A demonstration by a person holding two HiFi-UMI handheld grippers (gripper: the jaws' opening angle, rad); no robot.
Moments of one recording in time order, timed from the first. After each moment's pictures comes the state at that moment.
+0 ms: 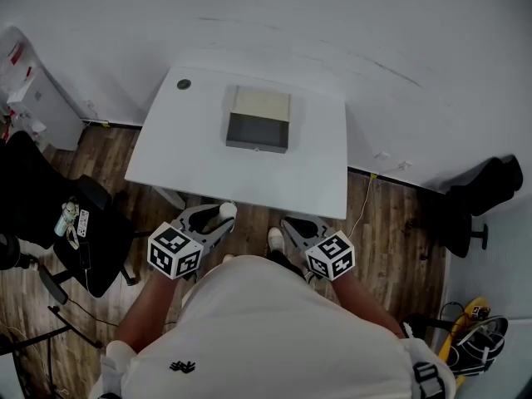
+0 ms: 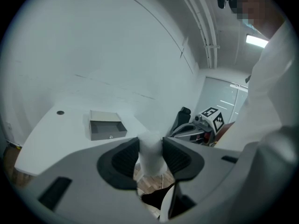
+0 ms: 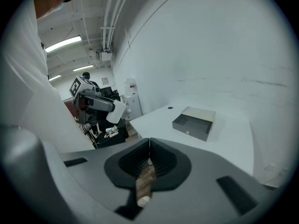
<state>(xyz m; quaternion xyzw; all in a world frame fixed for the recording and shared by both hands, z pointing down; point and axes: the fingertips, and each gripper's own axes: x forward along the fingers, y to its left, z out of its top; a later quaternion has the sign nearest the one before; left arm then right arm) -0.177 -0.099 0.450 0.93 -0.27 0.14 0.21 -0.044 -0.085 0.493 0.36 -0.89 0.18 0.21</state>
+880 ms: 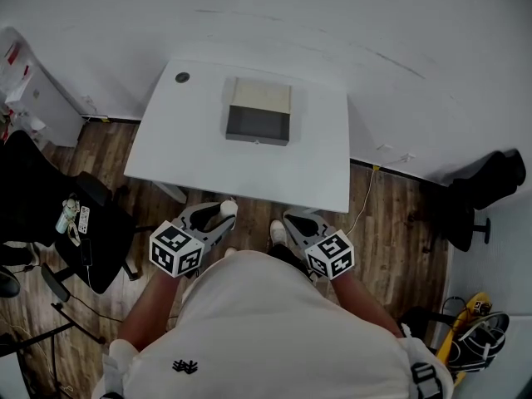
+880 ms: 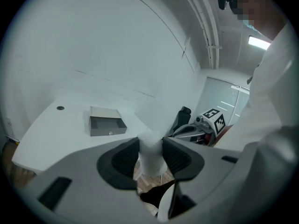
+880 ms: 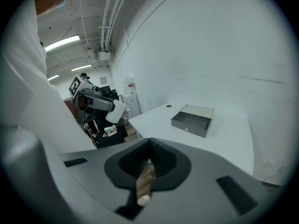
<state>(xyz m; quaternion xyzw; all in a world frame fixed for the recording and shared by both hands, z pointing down) -0.175 -0.096 0.463 0.93 -0.27 0.14 0.22 -0.042 -0.079 0.505 0.36 -0.89 0.18 0.21</state>
